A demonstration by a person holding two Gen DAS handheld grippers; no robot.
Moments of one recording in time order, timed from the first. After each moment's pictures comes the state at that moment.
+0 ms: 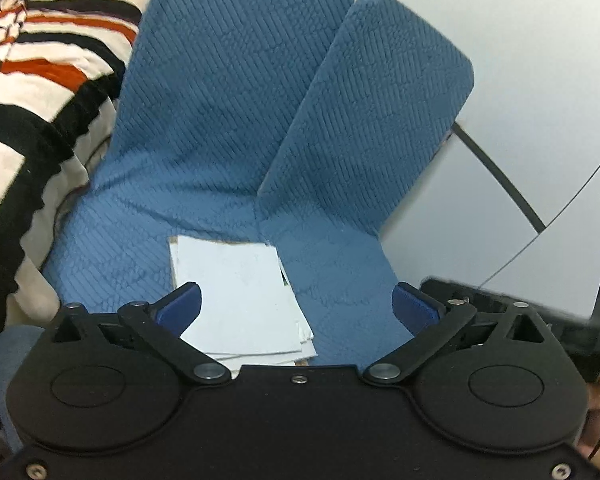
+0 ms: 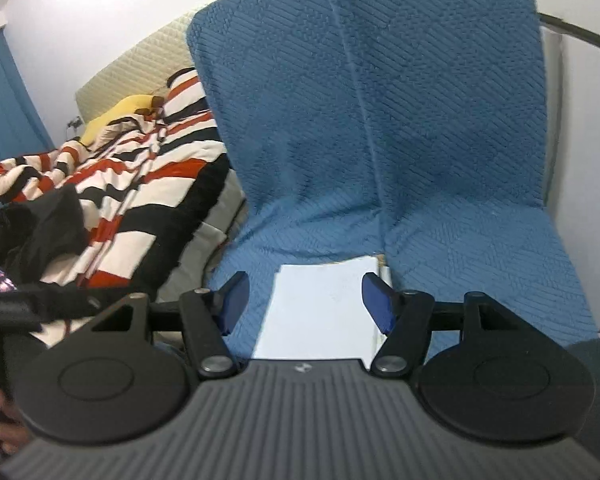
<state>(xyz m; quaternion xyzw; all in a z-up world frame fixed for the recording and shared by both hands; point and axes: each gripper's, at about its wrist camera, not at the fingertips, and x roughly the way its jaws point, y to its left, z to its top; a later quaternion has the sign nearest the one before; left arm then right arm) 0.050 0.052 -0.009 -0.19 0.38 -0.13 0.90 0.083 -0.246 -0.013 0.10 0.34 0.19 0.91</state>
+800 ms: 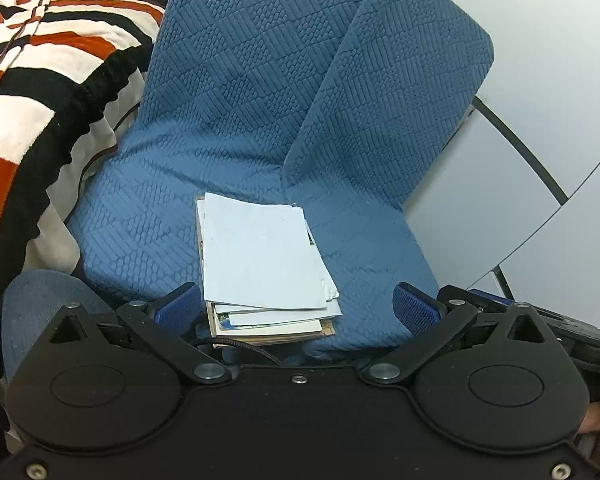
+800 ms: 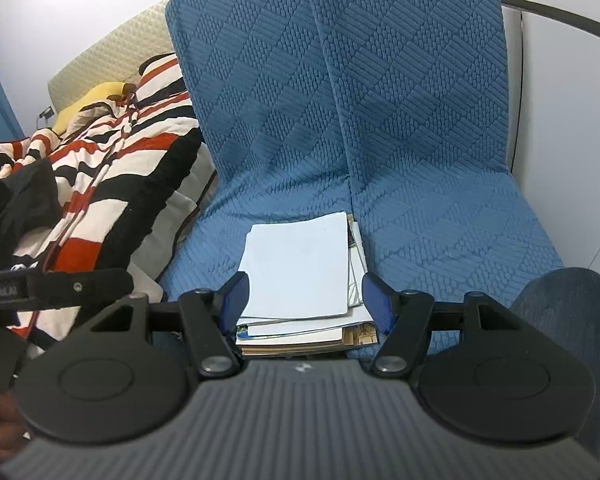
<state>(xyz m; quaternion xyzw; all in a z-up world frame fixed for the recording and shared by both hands) 0.010 0.044 -0.046 -0.18 0.40 -0.09 0.89 0.032 -0.239 -0.051 0.09 0.36 0.14 0.92</state>
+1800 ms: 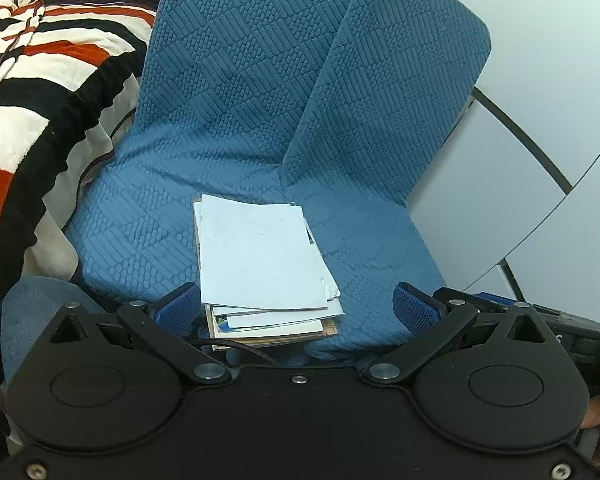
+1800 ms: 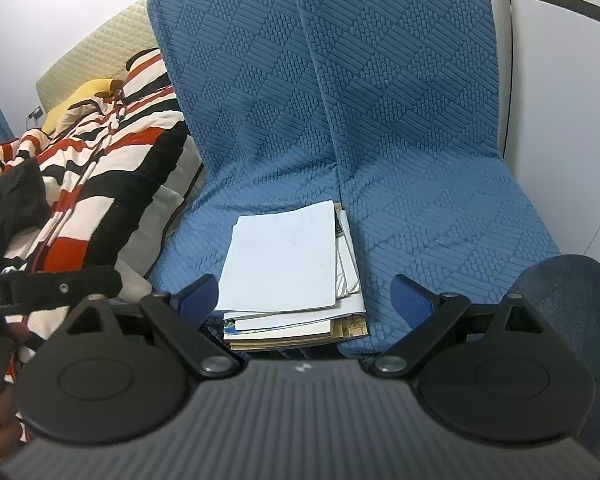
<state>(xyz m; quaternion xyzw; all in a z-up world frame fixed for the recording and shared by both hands) 0.014 0.029 -0.046 -0.15 0.40 -0.09 0.90 0.039 -0.247 -0.060 0.10 0.37 0.13 0.91</state>
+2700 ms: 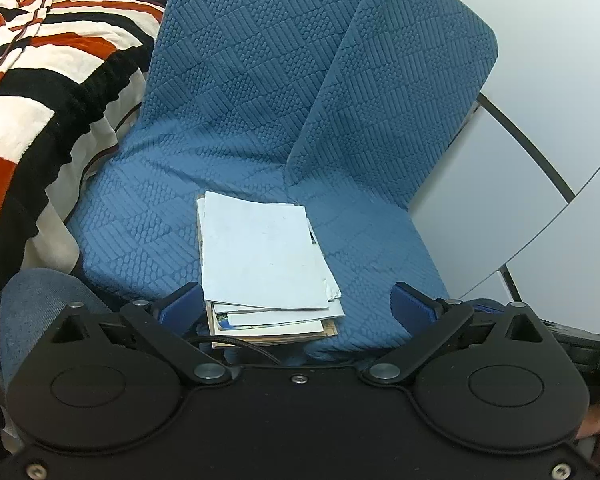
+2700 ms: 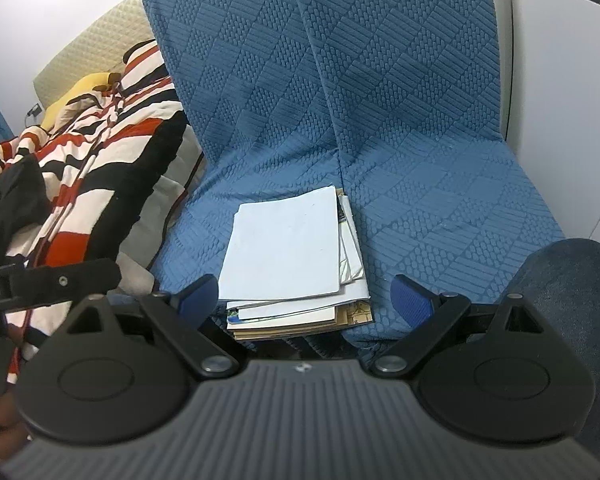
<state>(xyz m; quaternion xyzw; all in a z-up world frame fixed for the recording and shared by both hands) 0.015 0.036 -0.049 -0.17 0.40 -0.09 0.89 0.041 -0.245 -0.067 0.10 0.39 0.13 0.90</state>
